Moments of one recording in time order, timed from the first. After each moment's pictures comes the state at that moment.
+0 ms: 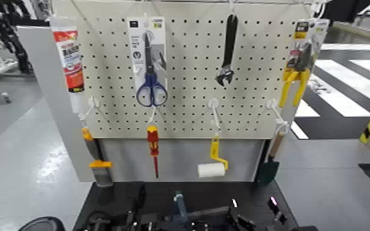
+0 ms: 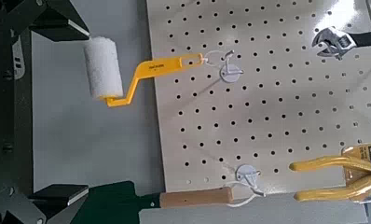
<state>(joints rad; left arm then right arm) -0.17 0.31 -0.23 -1.45 1.81 1.36 -0.27 0.32 -0.13 0.22 -1.69 -0.17 -0.30 -0.08</state>
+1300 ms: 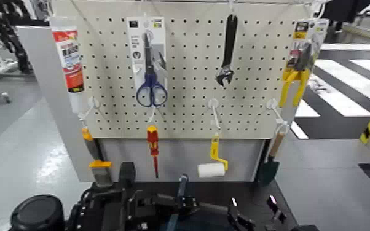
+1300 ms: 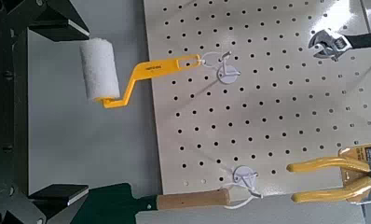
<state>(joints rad) -0.27 0.30 -0.17 -1.38 1.63 1.32 -0.30 0.31 -0.14 0.23 -1.68 -0.18 -0.31 -0.08</state>
